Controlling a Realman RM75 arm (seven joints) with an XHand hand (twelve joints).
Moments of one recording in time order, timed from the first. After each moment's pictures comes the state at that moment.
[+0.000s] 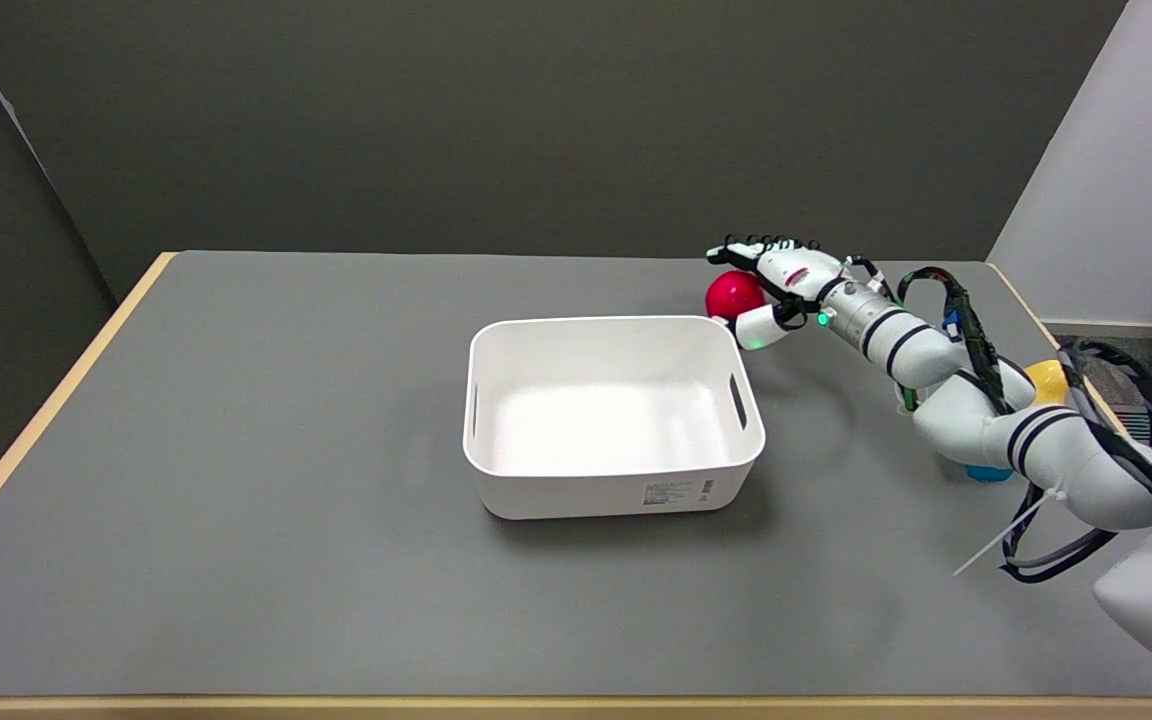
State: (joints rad) arm 0.60 -0.92 -2.11 0.64 0.06 0.35 0.91
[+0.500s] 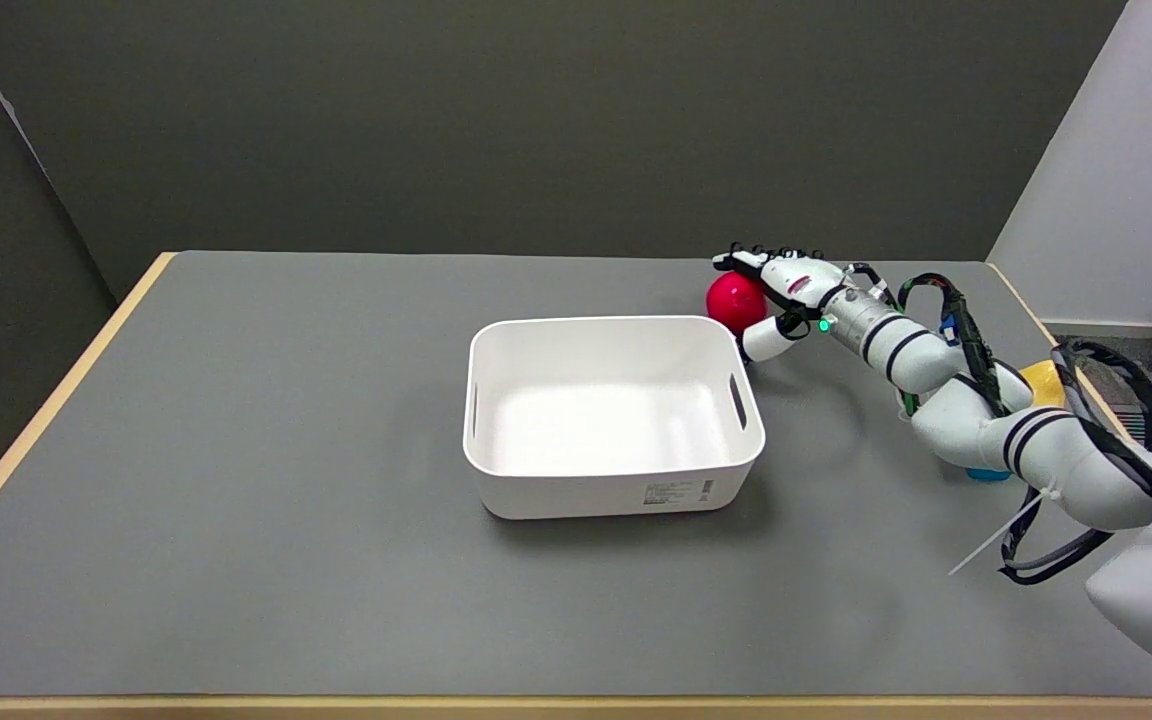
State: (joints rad) arm 0.62 -0.93 -2.12 0.60 0.06 0.34 0.91
